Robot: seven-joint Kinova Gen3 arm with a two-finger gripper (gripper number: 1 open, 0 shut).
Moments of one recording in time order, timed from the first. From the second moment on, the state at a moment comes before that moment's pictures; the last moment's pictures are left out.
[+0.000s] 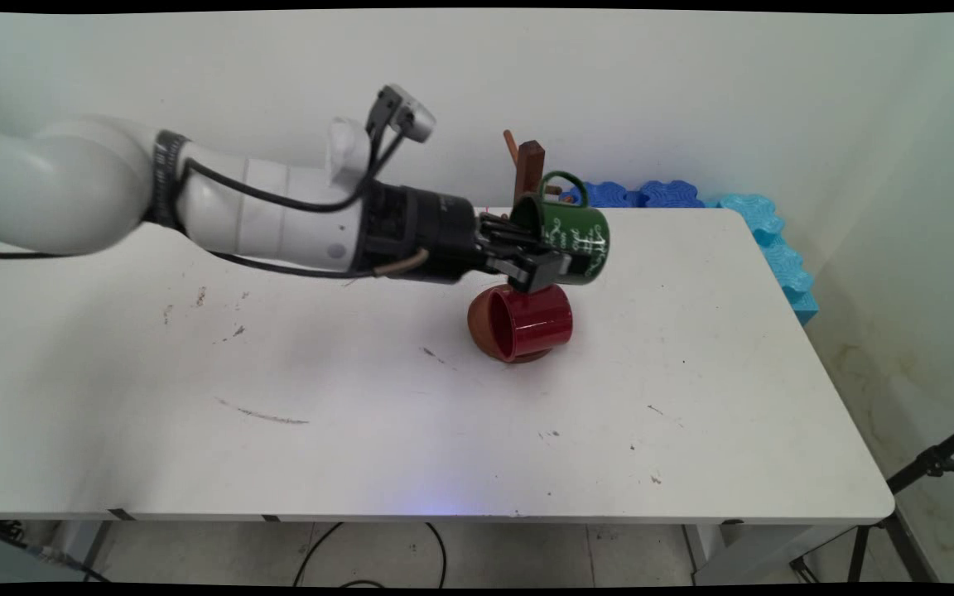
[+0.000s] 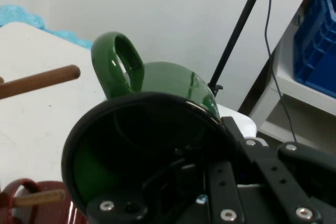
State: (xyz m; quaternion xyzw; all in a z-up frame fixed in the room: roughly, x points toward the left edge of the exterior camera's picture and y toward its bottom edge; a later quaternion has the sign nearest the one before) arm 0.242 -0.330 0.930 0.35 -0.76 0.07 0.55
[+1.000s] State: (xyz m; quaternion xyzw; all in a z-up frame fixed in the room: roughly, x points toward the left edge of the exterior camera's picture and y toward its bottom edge) arm 0.336 -0.308 1.035 0.29 -0.83 0.08 0.48
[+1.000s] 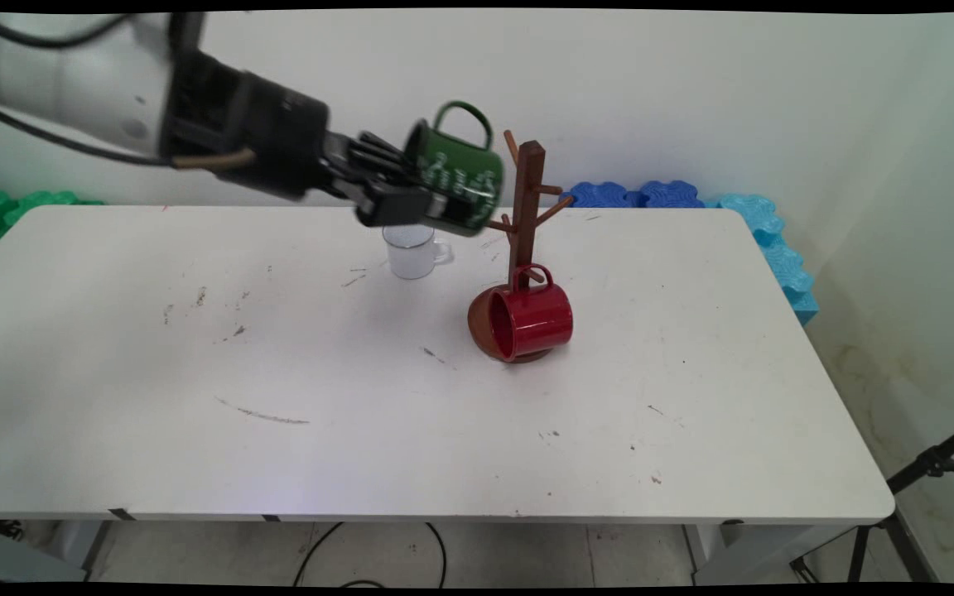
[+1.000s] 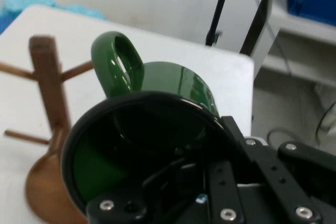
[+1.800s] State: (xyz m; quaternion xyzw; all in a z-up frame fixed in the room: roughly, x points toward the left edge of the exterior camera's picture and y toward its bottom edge) arm 0.355 -0.344 1.018 0.27 -0.92 0.12 0.25
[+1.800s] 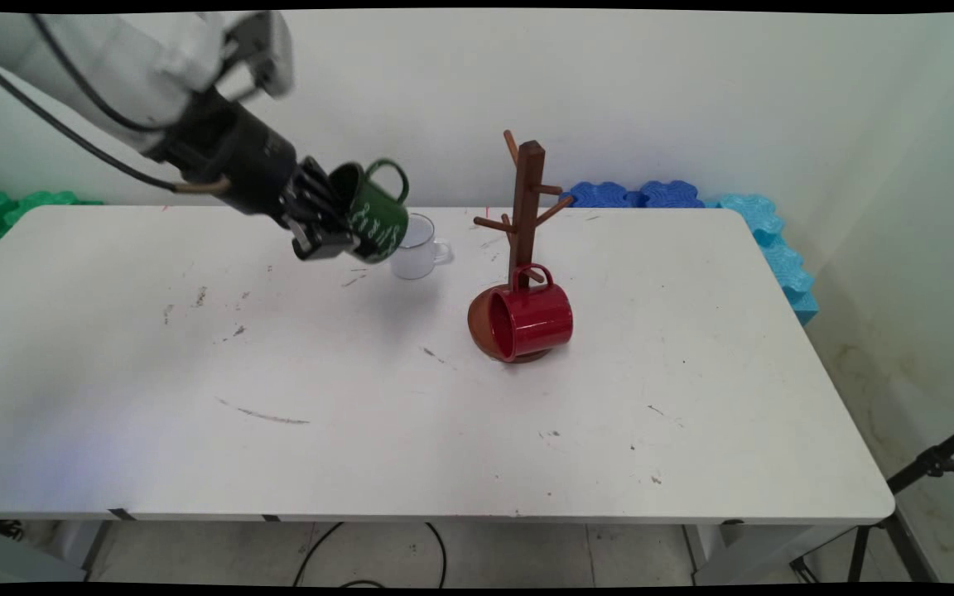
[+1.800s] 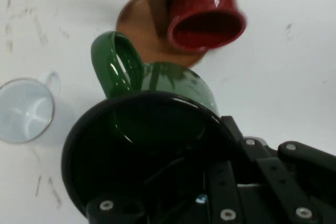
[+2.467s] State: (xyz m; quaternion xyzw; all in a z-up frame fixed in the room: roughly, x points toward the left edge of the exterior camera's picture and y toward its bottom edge) arm 0.334 -0.402 0.937 0.27 -0.95 0.11 0.12
